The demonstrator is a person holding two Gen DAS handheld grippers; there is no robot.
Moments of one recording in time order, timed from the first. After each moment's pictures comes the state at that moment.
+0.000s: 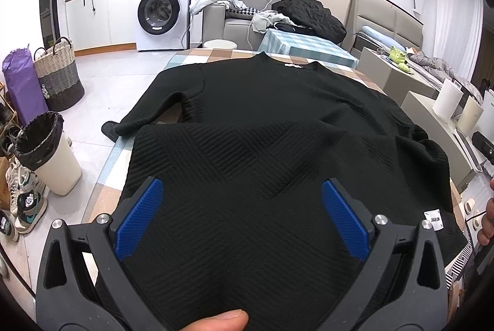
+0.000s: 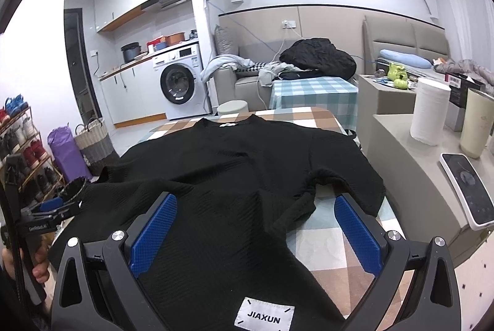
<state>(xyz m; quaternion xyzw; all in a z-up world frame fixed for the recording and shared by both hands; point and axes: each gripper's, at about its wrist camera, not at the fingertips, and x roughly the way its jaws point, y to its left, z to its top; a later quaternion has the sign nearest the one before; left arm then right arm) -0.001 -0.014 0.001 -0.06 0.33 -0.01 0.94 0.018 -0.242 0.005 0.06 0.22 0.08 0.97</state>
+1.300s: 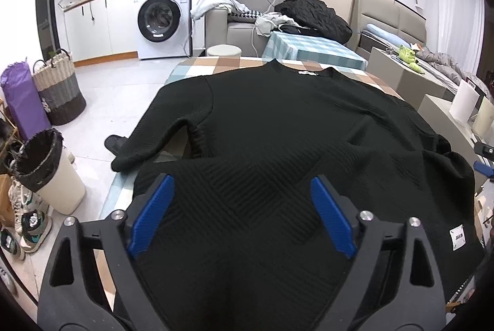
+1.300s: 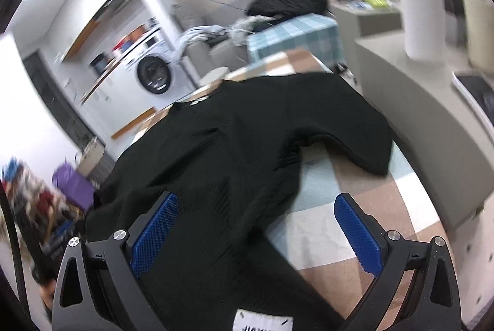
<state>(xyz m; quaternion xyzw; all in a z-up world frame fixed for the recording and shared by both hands) 0.075 0.013 -0.013 -0.04 0.33 0.00 0.94 0.094 -0.303 -0.031 0.21 0.34 0.05 0.91</state>
